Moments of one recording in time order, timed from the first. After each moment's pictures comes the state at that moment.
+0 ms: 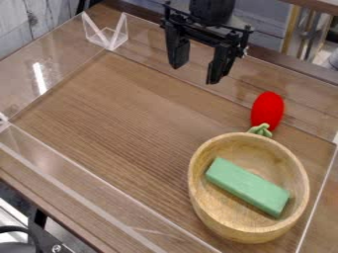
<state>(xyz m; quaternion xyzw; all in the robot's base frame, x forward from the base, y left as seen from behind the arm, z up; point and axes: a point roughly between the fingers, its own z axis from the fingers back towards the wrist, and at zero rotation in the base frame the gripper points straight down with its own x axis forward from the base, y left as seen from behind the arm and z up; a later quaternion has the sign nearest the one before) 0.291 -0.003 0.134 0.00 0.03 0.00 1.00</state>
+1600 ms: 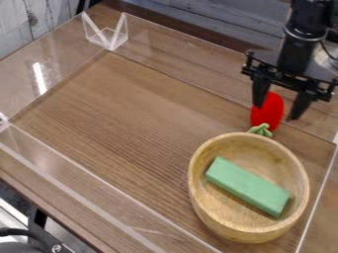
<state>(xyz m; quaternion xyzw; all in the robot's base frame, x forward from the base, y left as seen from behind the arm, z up) 0.343 -0.077 0.086 0.01 -0.04 0.06 1.00</state>
